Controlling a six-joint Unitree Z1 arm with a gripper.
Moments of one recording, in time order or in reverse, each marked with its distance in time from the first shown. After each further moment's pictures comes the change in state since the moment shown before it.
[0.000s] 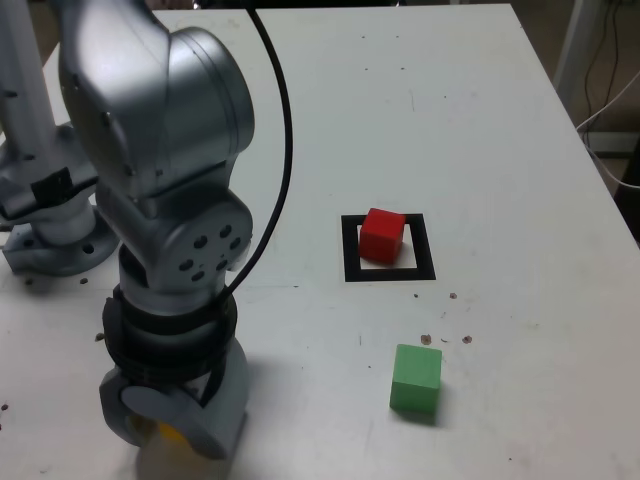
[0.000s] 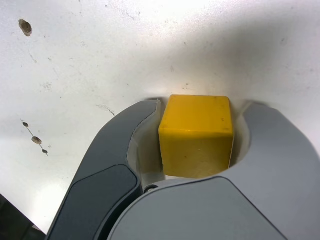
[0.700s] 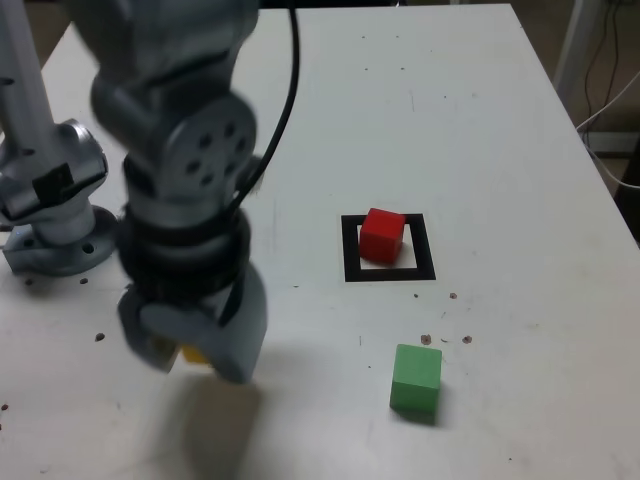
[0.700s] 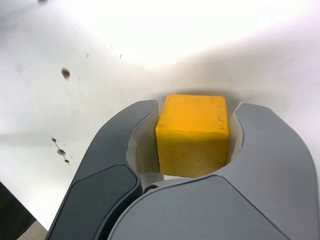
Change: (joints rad) arm 0.106 -0.104 -0.111 0.222 0.107 0.119
